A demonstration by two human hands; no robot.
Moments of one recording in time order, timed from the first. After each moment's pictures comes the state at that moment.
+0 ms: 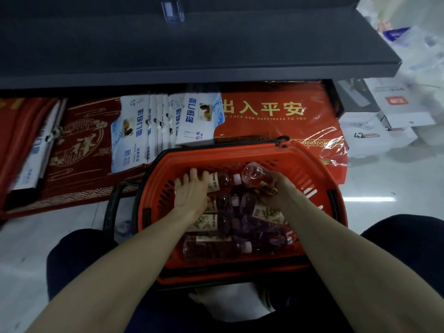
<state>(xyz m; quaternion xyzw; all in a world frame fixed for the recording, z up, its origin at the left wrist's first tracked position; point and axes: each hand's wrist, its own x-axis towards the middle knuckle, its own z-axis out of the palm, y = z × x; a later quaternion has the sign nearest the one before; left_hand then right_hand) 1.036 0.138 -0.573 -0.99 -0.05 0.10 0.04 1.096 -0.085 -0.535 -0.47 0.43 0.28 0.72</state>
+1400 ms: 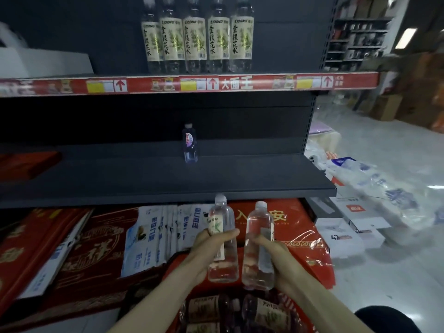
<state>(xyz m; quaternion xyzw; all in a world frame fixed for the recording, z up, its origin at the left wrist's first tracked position) 1.018 0.111 -0.344 -0.66 -0.13 0.11 -0.73 1.031 -0.083 -0.356 -0.58 0.06 0.25 0.77</state>
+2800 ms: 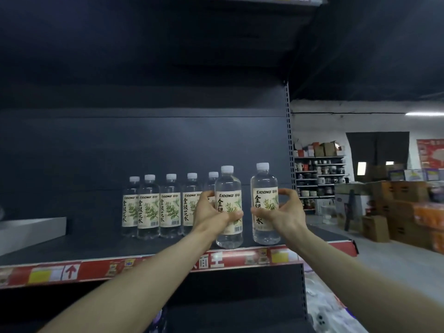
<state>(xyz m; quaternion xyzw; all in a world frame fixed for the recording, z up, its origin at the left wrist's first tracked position) 1.263 0.057 0.025 -0.72 0.11 -0.26 -0.64 1.274 -0.128 0.021 -0.71 -0.08 -0.28 0.65</state>
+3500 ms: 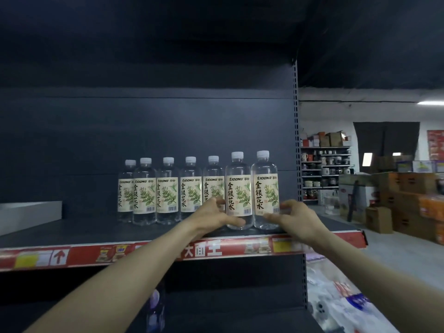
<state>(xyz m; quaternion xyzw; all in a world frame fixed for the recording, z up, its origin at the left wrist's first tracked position) 1.305 0.074 0.005 -0.87 0.13 -0.13 -0.46 1.312 -0.165 -0.009 -0.87 -0.11 -0.21 0.42</state>
